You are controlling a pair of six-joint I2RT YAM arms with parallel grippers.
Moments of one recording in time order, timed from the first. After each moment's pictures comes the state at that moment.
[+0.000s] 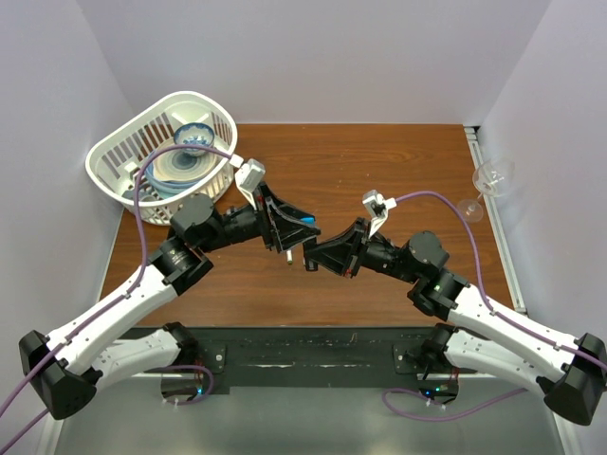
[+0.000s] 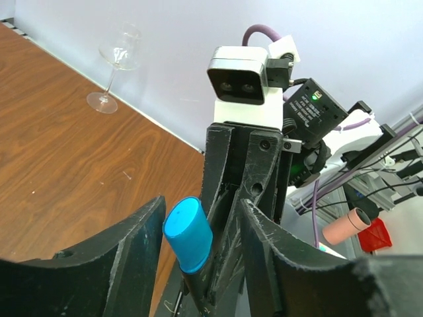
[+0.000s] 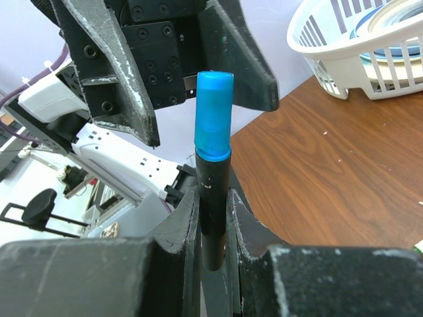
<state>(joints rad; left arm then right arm) -0.74 0.97 0.91 0.17 0.51 -0.60 0.87 0.84 0.61 0.39 -0.35 0.68</state>
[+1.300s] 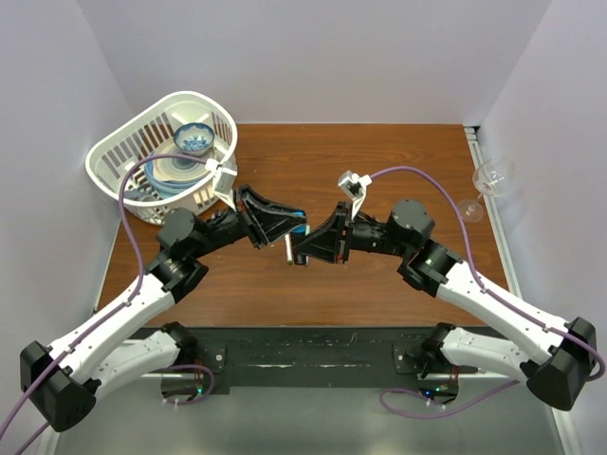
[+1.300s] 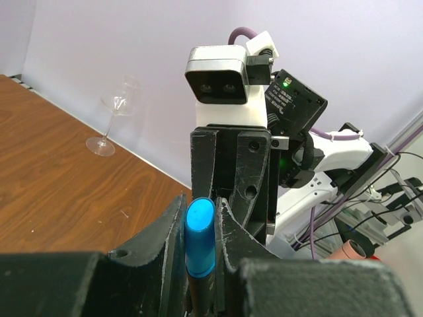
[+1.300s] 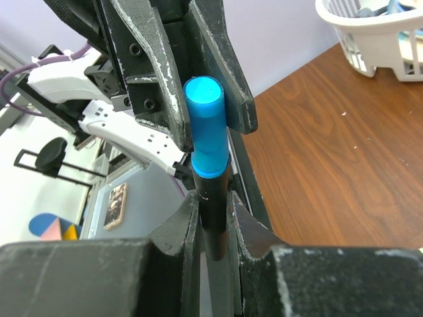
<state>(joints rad) -0.67 0.90 0.75 0.43 0.56 -0.72 0.79 1.02 0.86 0.21 -0.57 0.62</state>
